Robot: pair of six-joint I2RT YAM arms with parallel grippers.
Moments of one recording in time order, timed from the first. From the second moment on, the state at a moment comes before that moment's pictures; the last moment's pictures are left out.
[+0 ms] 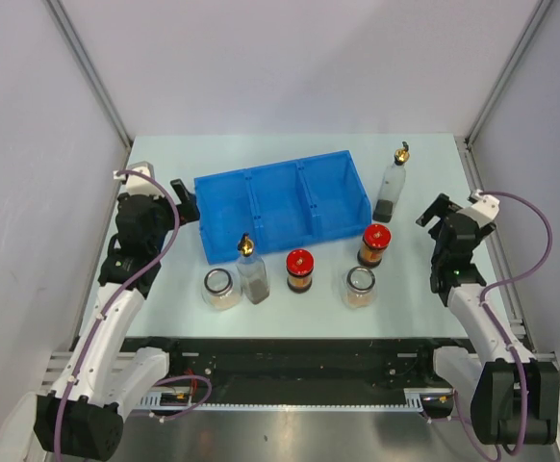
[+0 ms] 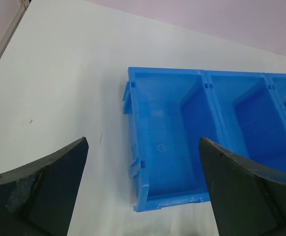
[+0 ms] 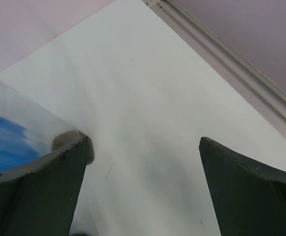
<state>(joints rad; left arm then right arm) -0.14 0.86 0.82 -0.22 -0.17 -0.28 0.01 0.97 0.49 0.23 0.44 0.35</state>
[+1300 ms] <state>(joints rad) -0.27 0.68 0.71 -0.63 0.00 -0.48 -0.03 0.99 0.62 -0.16 0.20 0.49</state>
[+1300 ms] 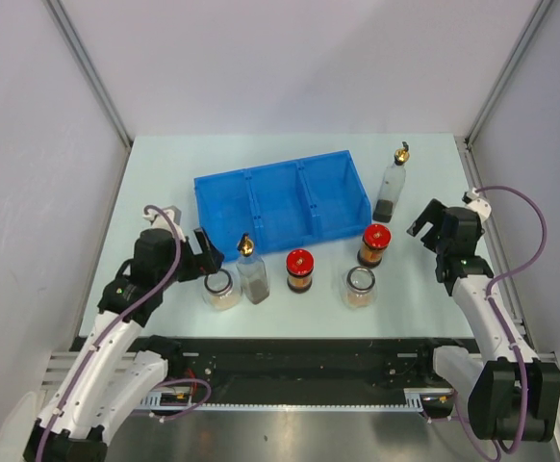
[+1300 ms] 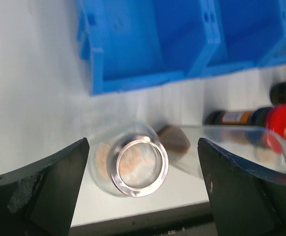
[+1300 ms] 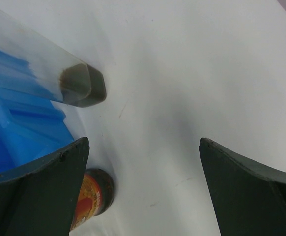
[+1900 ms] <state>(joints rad) -0.57 0.81 0.64 -0.73 -0.22 -0.76 -0.02 1.01 0.62 -0.22 0.19 0.50</state>
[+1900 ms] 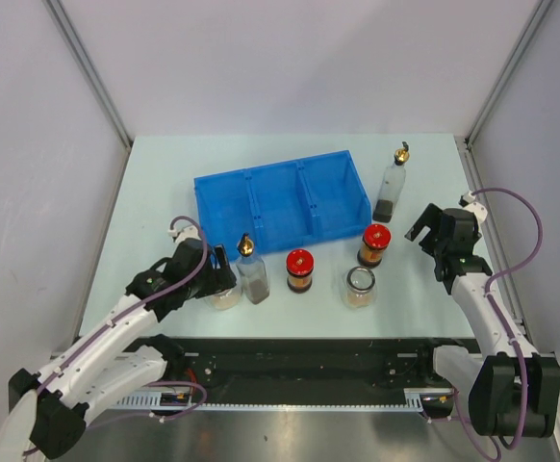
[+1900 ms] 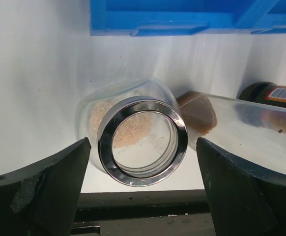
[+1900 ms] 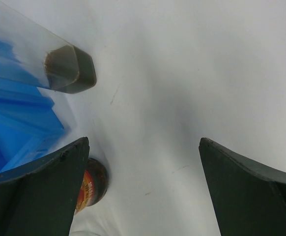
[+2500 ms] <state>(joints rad) -0.61 0.85 0.63 -0.71 -0.33 -0.81 -0.02 1.02 0.62 -0.23 0.19 0.52</state>
